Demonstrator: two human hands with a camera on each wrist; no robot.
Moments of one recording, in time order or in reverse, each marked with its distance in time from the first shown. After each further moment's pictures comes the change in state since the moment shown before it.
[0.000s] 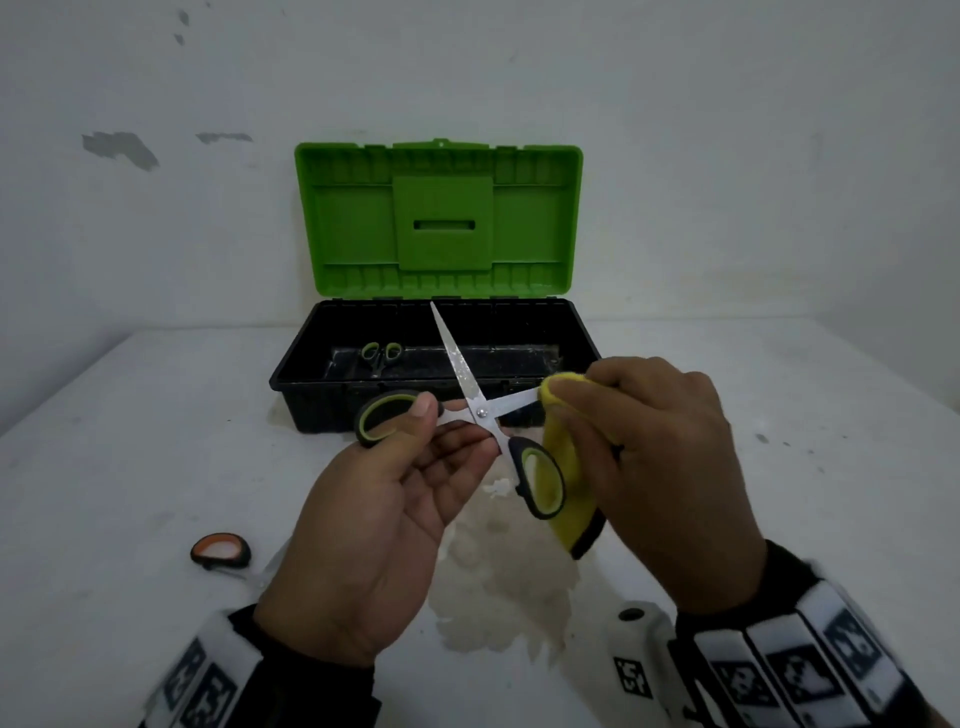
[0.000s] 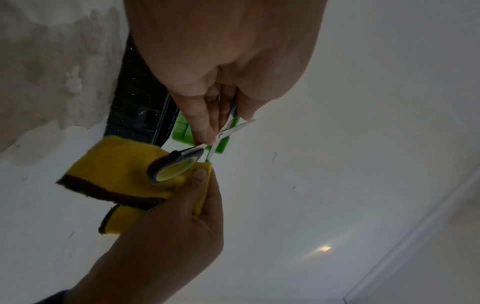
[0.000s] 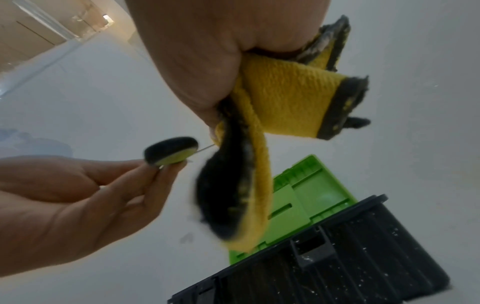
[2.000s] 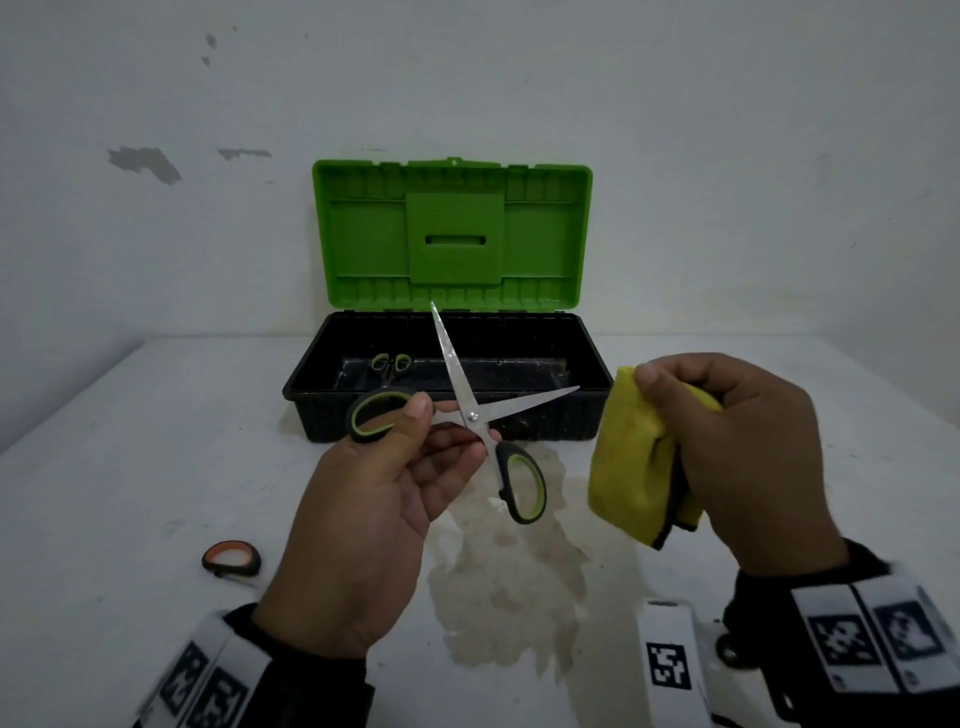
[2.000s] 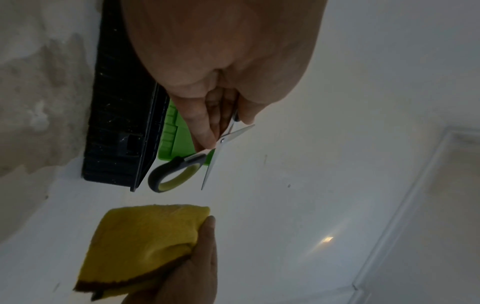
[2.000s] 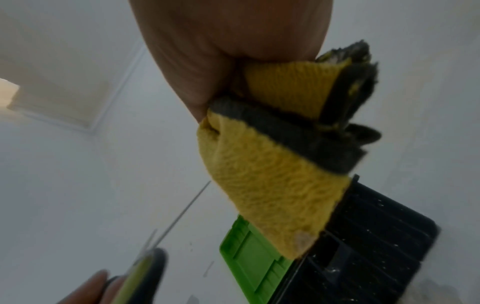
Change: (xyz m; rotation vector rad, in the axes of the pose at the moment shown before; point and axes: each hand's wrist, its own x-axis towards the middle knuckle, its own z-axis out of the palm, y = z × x) left_hand 0.004 0.010 -0.007 0.115 -0.018 0.140; right_hand 0.017 0.023 -0.022 0.461 0.077 0.602
